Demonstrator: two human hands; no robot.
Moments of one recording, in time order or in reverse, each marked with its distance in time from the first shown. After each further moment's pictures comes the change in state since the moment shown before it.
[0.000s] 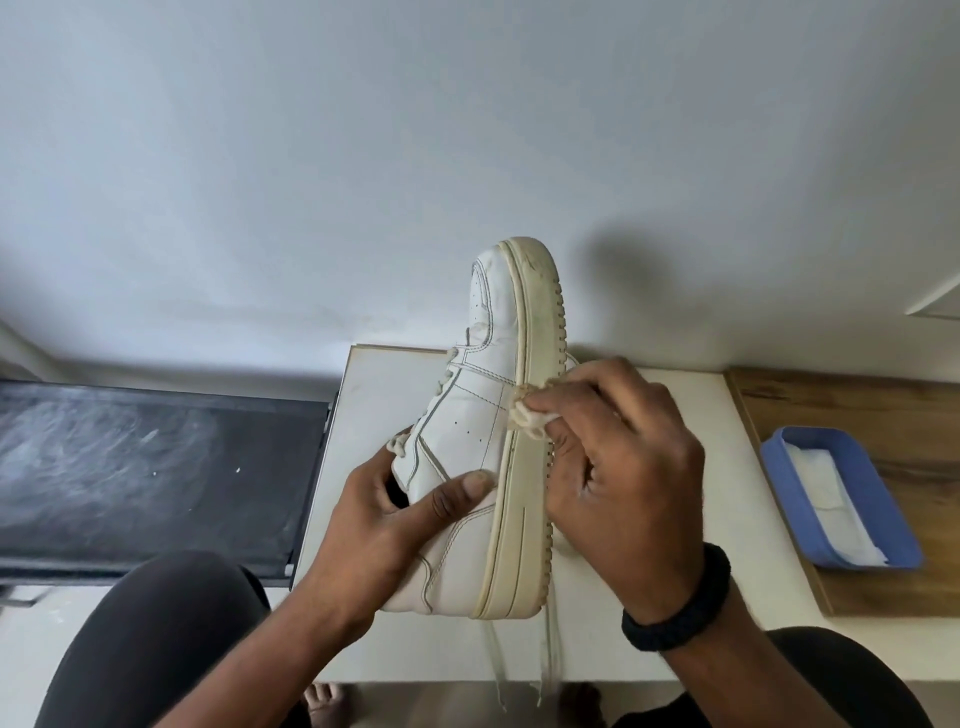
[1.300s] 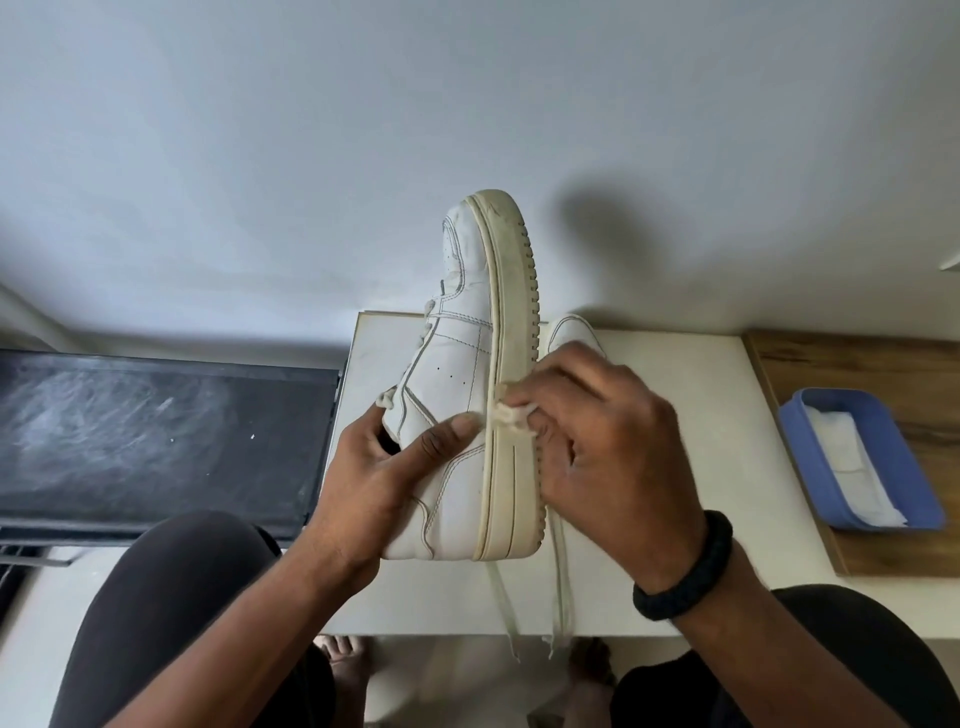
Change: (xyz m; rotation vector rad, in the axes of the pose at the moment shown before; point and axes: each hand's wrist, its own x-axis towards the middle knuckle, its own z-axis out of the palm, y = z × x) left_hand 0.005 0.000 -0.004 -0.094 0.070 -0.044; right_hand -0.010 0.000 0.005 0.114 -0.279 -0.003
